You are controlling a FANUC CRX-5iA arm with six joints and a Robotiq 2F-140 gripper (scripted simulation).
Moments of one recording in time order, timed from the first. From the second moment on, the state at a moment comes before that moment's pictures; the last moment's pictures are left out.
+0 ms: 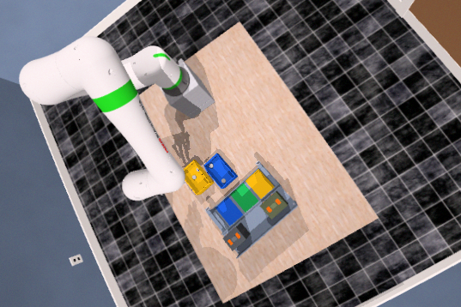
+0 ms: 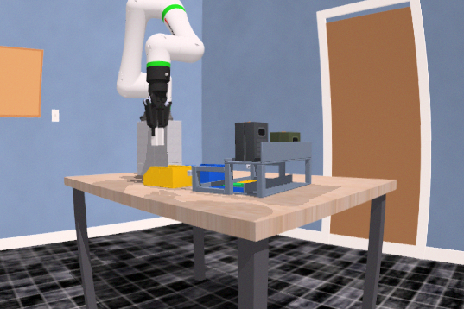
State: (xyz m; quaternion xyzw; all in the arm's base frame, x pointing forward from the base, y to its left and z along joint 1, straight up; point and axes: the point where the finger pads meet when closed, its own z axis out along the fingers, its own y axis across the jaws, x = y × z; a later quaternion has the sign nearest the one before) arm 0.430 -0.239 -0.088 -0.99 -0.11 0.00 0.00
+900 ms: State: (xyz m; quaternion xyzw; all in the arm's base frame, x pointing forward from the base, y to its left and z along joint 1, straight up) arm 0.431 -0.239 -0.090 -0.99 -0.11 0.00 0.00
